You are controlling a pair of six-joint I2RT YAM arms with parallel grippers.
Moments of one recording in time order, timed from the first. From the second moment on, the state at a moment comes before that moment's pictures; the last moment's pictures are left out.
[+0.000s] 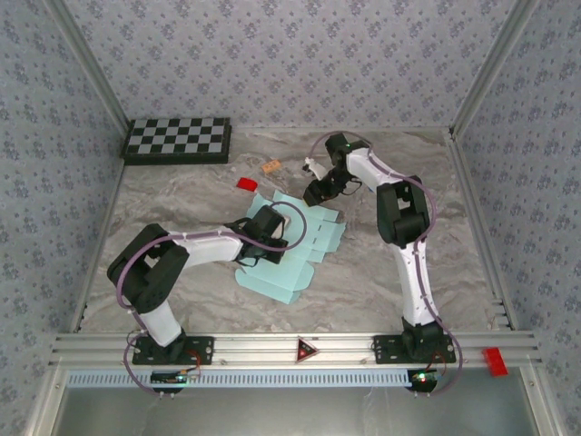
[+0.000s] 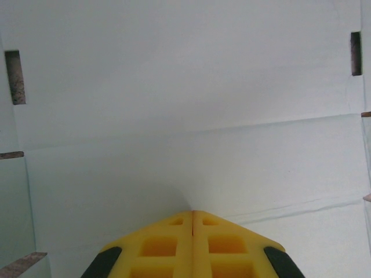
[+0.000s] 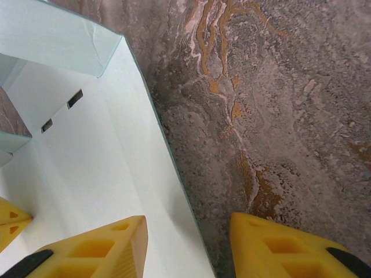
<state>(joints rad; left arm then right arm) -0.77 1.71 0.88 -0.21 0.01 -0.31 0.34 2.39 1.99 -1.01 -0.59 -0.34</state>
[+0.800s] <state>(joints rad) -0.77 1.71 0.88 -0.19 0.01 -0.31 0.34 2.40 2.05 -1.12 -0.59 -0.46</state>
